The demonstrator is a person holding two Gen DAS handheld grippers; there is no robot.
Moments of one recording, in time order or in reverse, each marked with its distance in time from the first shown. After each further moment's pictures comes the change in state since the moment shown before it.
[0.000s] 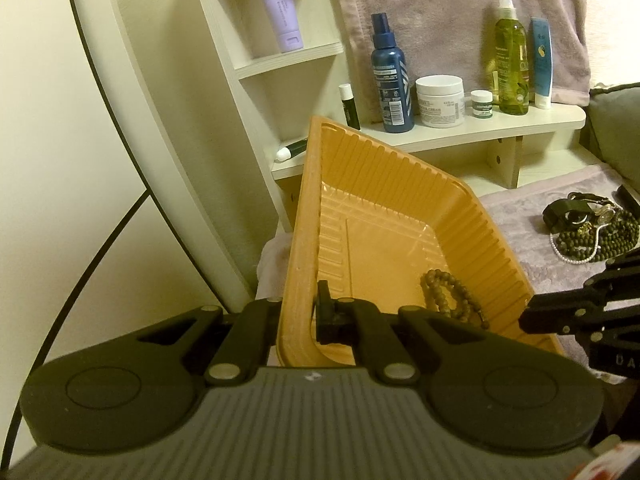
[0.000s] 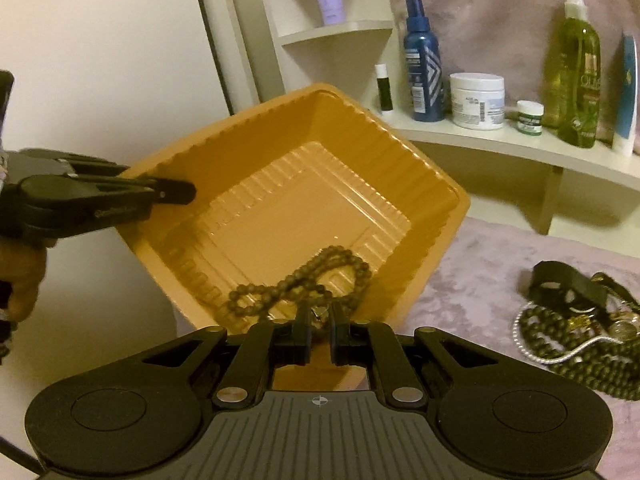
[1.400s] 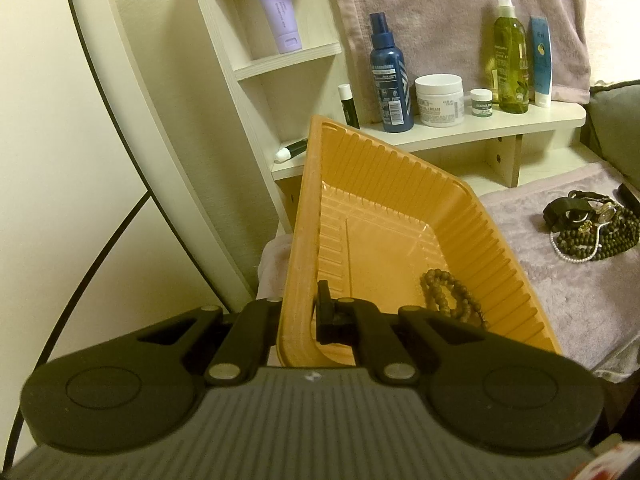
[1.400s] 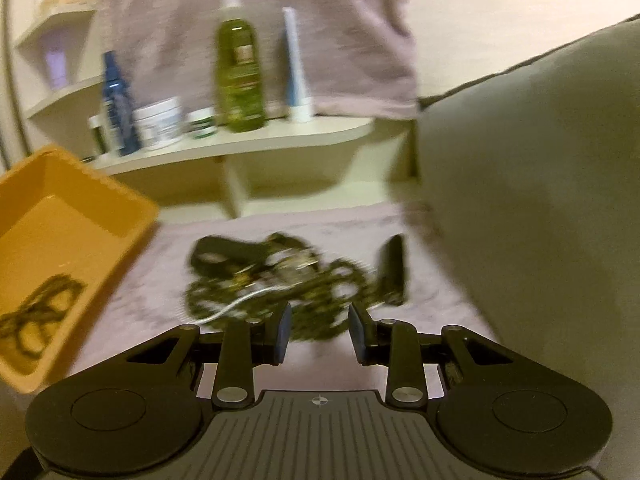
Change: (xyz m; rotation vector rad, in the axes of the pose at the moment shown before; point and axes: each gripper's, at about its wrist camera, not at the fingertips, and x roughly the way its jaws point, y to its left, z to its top) left arm -0.001 0.000 0.002 0.006 0.002 0.001; right arm -0.102 -0.132 -0.049 0.264 -0.118 -0.618
